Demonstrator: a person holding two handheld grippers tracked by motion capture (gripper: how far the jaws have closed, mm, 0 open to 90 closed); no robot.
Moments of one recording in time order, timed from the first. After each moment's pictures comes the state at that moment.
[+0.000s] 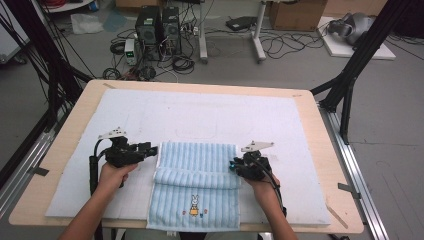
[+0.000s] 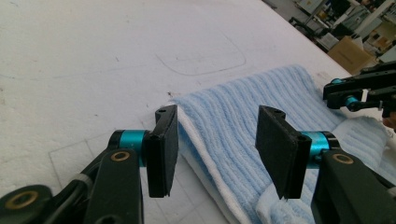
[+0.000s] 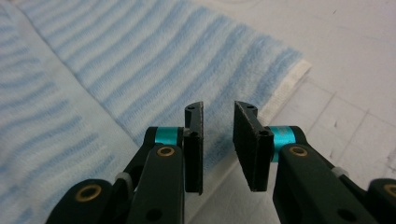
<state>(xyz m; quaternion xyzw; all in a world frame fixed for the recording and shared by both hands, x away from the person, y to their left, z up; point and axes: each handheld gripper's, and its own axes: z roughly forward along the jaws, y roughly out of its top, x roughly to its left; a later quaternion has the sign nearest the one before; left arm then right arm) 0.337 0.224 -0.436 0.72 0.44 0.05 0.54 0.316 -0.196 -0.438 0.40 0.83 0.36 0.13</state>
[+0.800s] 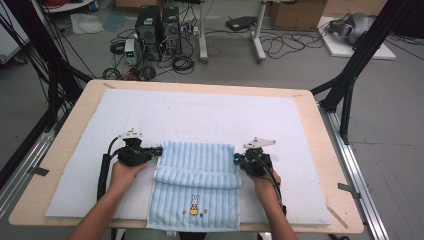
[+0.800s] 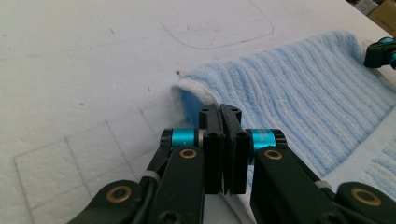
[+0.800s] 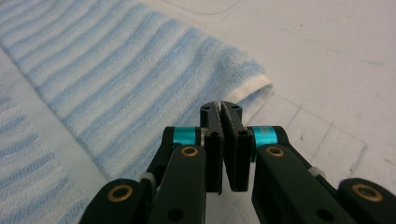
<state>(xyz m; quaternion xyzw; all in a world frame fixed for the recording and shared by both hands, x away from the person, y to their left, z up) 0.354 0.196 -0.449 0.75 0.45 0.07 0.48 0.327 -0.203 -0.438 0.42 0.81 0.38 0.16</state>
